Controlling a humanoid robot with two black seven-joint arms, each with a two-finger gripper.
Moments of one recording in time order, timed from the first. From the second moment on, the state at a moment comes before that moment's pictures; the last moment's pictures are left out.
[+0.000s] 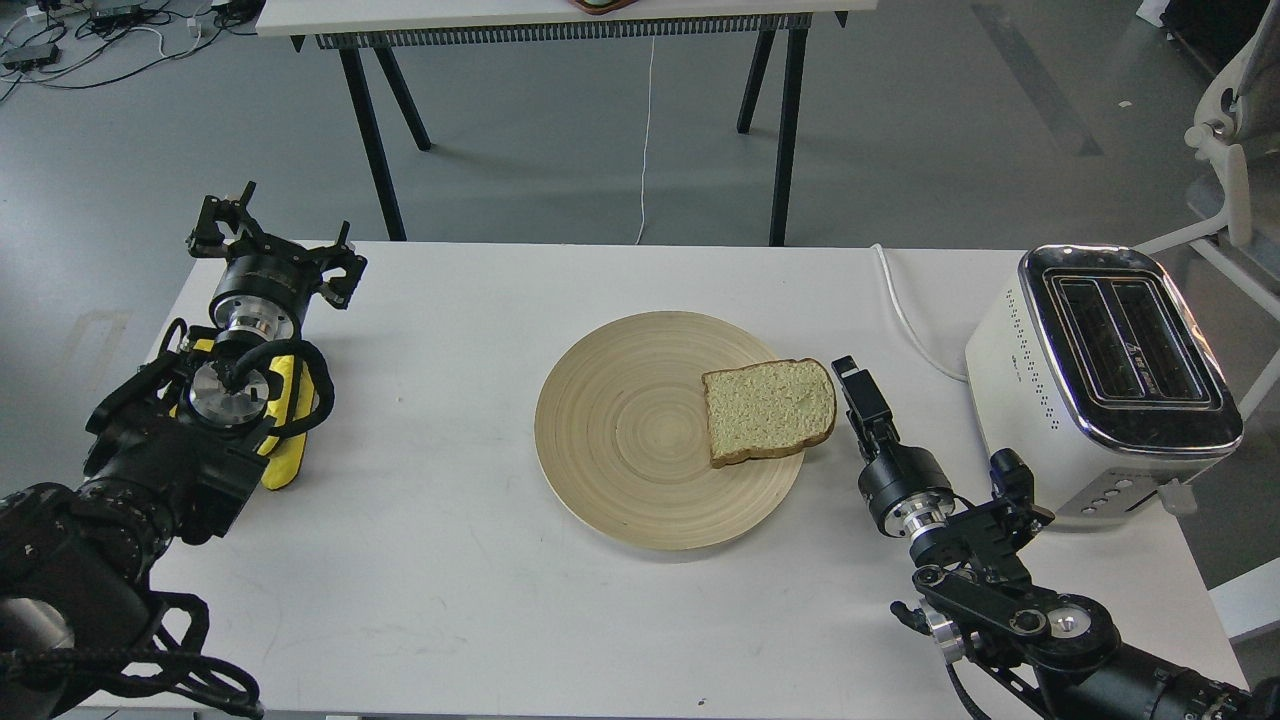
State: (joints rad) left arm -0.83 0.14 -0.65 -0.17 -0.55 -0.49 -0.21; right arm 0.44 -0.19 0.37 0.86 -0.72 -0.49 0.49
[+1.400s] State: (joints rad) left arm -0.83 0.14 -0.65 -0.17 -0.55 -0.49 -0.21; right arm 0.46 -0.28 0.45 1.02 -0.71 -0.49 0.49
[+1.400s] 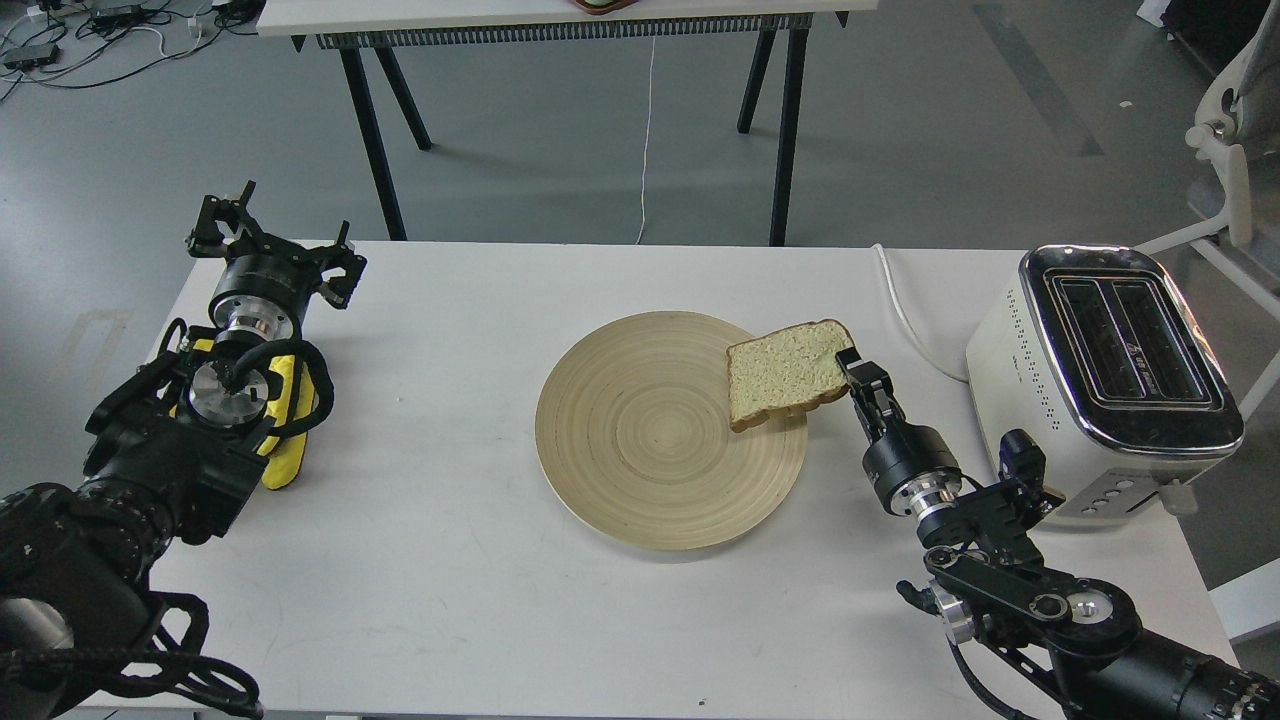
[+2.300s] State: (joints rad) left arm -0.83 0.14 -0.65 -0.17 -0.55 -0.49 -0.21; right arm 0.46 -1.21 0.47 1.31 -0.85 -0.49 0.49
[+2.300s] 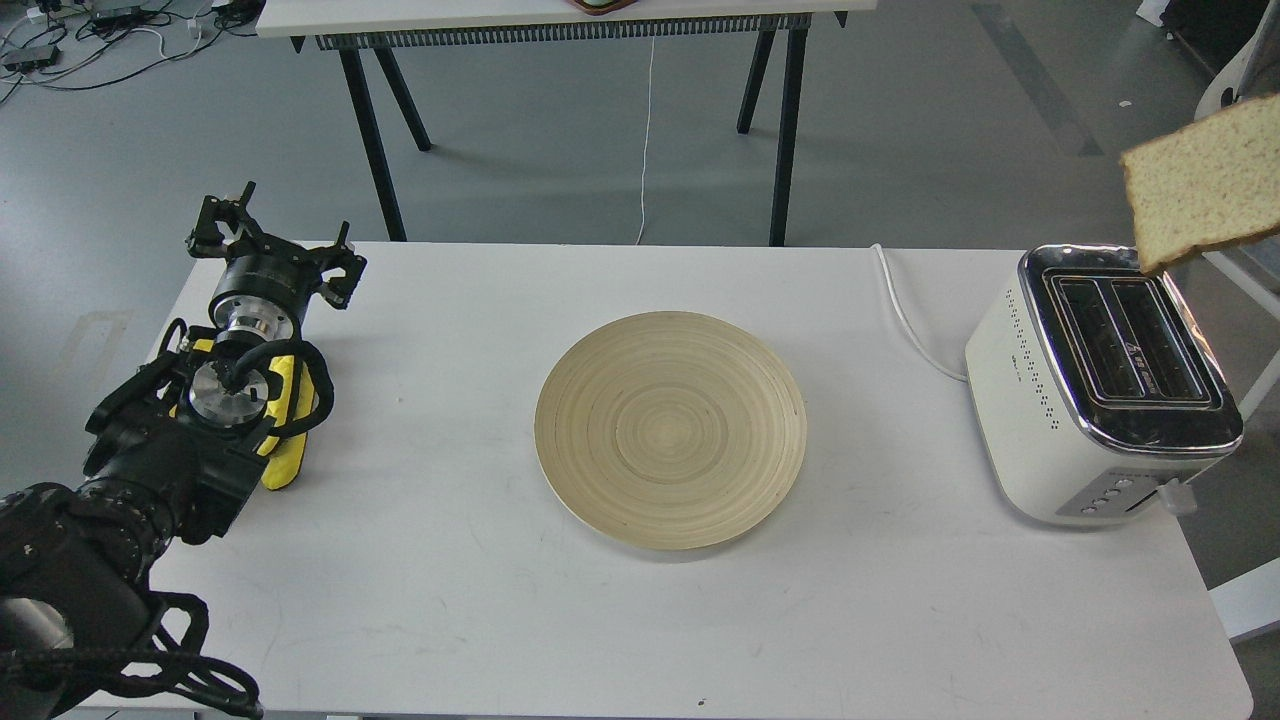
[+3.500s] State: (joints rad) left arm -0.83 0.14 -0.65 -0.17 -0.55 -0.49 -0.21; right arm 0.47 -1.11 0.33 1.31 -0.85 -0.49 0.49
